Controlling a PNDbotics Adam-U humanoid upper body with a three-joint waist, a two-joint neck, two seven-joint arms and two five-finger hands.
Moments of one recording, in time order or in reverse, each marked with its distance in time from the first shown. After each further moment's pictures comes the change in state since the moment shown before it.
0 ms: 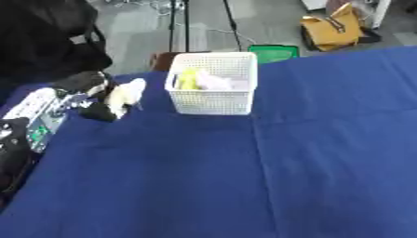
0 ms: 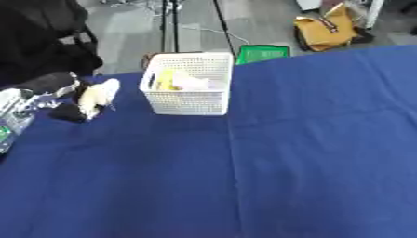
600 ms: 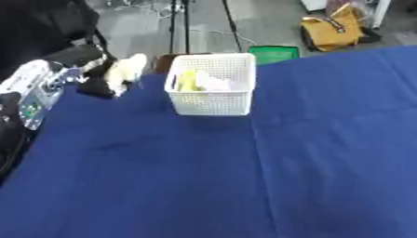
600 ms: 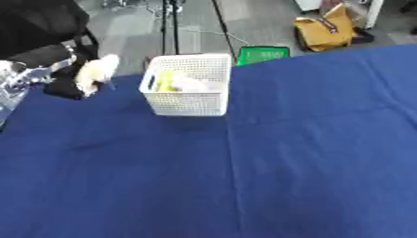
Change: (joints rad) left arm -0.078 0.021 0.000 -0.039 -0.002 0.004 -0.045; right arm 0.008 -0.002 0.000 0.000 0.000 0.000 0.000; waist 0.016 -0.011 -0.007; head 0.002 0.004
